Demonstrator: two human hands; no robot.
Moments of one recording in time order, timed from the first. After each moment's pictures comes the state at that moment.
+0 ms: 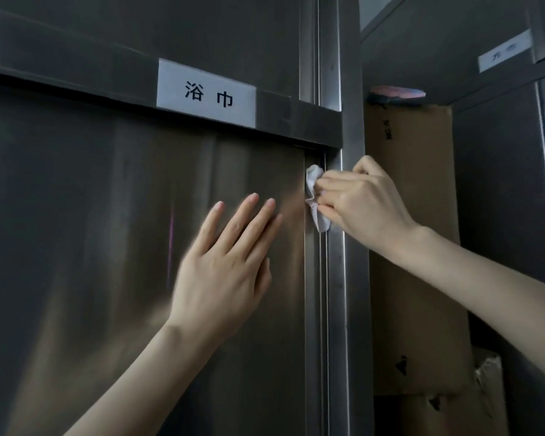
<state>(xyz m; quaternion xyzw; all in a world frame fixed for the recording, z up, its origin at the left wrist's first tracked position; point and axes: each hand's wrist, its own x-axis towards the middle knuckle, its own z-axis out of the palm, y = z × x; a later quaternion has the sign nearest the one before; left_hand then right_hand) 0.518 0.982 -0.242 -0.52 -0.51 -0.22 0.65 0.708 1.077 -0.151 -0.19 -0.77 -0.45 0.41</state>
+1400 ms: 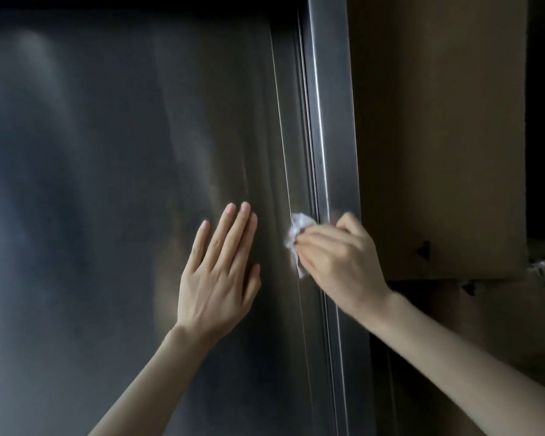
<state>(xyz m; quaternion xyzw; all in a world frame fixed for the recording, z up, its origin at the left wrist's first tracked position) 0.530 0.978 -0.393 -0.52 -0.59 -0.18 0.60 0.697 1.090 -0.376 -0.04 -0.79 -0.25 0.56</state>
